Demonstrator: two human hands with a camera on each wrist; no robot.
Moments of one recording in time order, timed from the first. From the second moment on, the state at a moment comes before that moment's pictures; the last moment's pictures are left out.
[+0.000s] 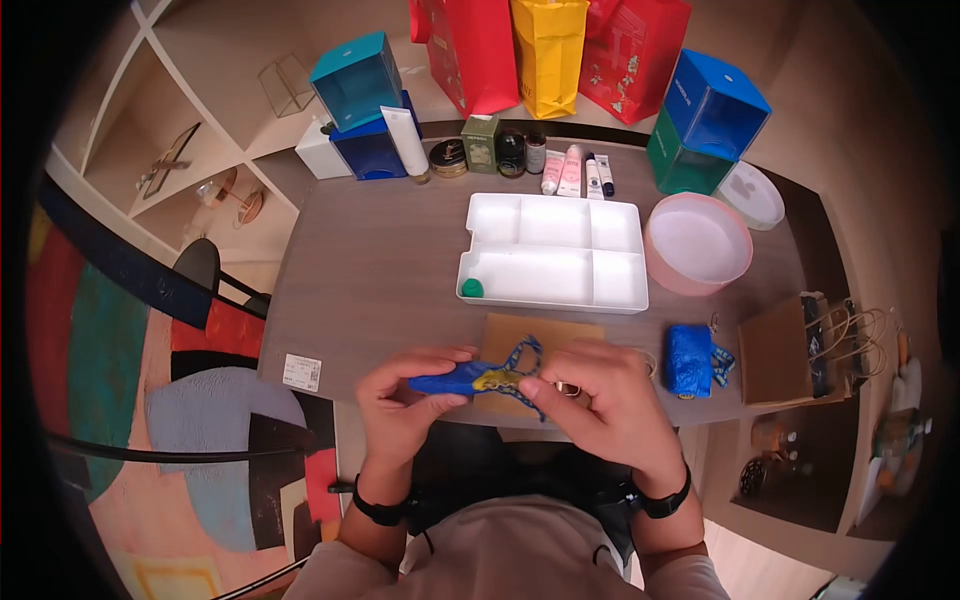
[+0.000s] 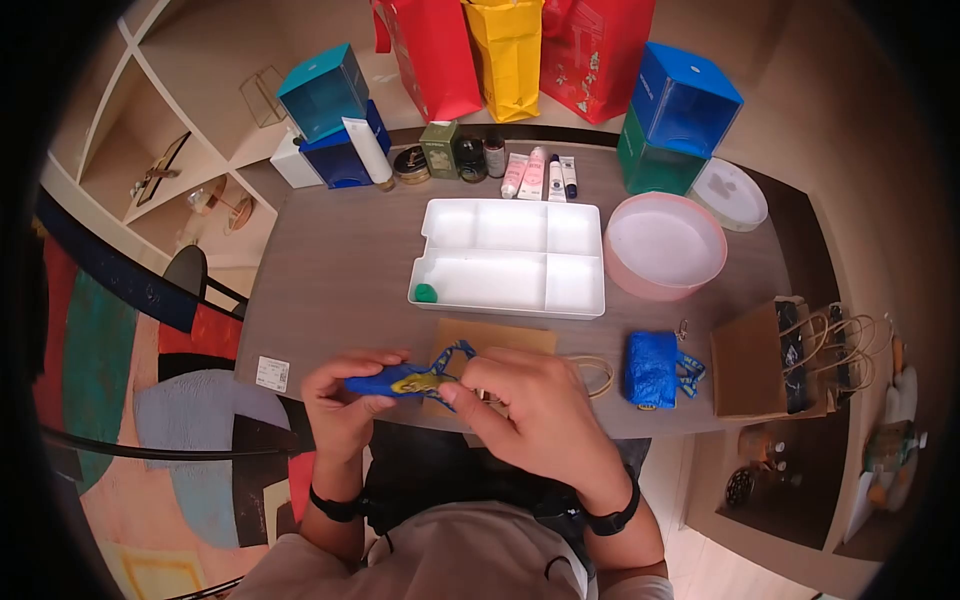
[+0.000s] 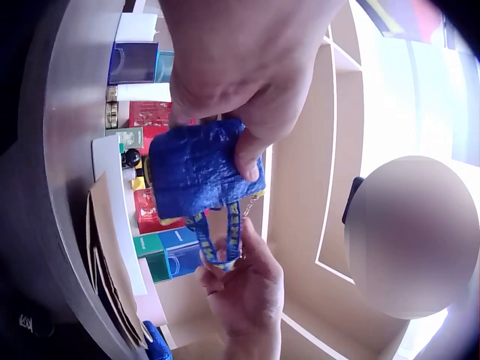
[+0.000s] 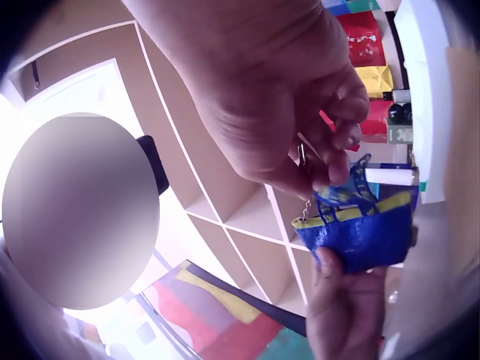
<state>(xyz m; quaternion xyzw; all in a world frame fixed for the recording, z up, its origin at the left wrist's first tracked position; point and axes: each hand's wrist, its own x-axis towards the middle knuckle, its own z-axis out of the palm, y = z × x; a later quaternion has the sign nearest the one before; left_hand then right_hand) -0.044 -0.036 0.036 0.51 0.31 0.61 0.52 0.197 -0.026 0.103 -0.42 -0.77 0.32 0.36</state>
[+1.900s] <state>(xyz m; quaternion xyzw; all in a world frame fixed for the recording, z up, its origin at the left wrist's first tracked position) -0.058 -0.017 0.007 0.31 0.21 0.62 0.68 0.157 -0.003 0.098 -0.33 -0.84 0.23 0.37</state>
